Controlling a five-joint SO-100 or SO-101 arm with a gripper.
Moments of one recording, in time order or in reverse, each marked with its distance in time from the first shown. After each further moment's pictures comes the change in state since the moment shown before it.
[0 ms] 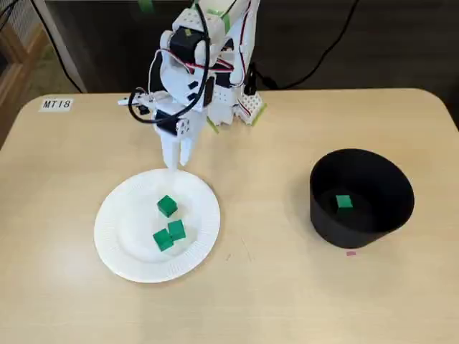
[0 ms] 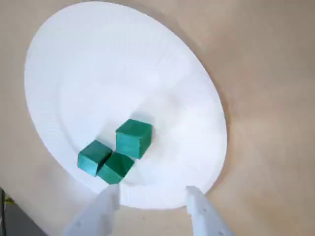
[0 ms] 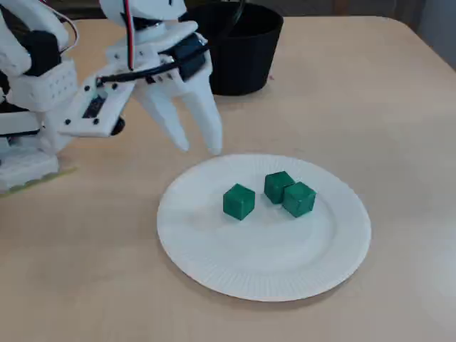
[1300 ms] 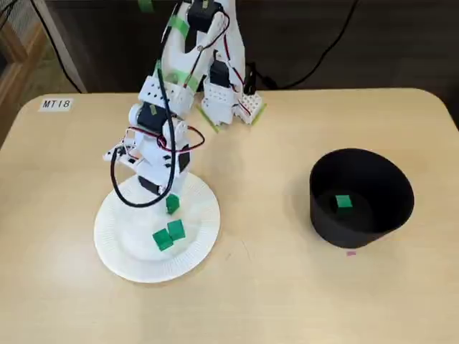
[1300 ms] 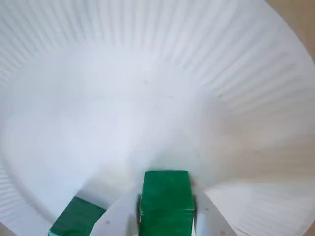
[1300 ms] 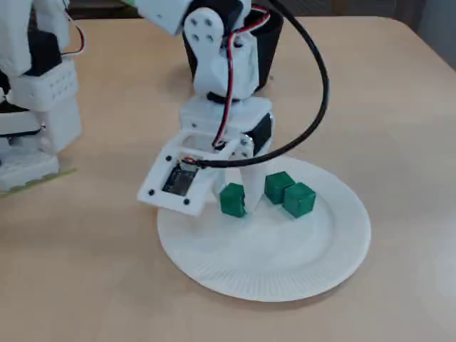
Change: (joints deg) arm -0.4 -39.7 -22.8 -6.9 -3.1
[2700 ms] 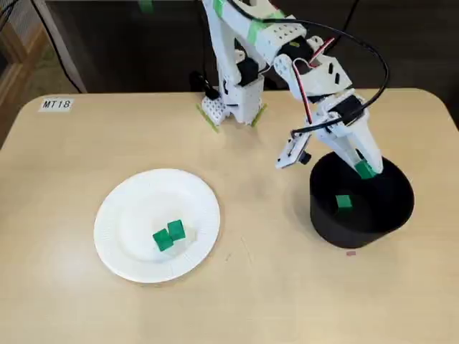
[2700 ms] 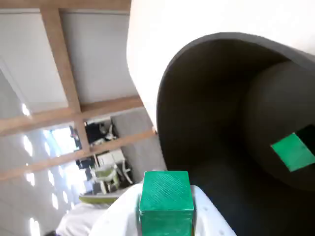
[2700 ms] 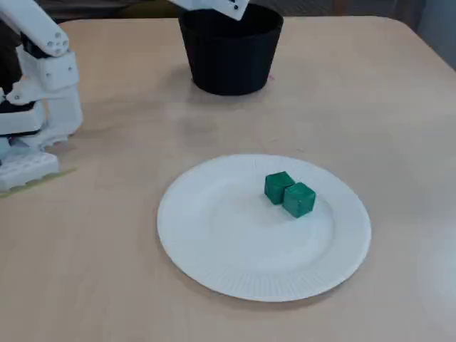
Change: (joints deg) arm -63.7 39.8 31.8 -44.5 -3.9
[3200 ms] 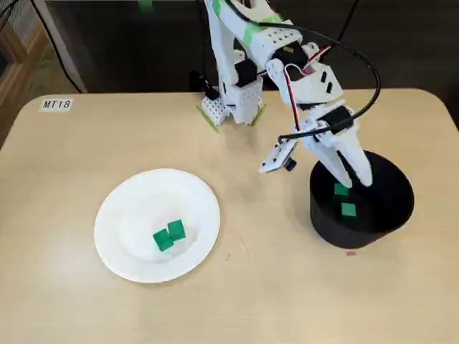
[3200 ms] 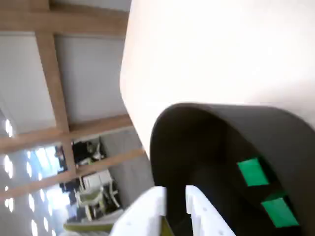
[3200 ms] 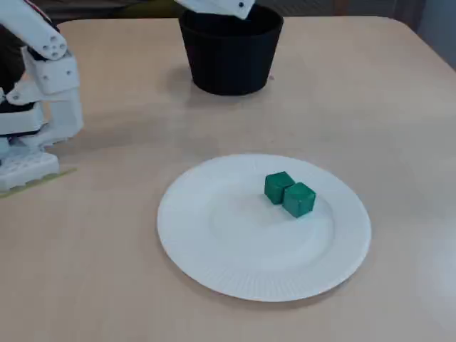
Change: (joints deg) arm 11.6 8.7 -2.3 15.9 -3.2
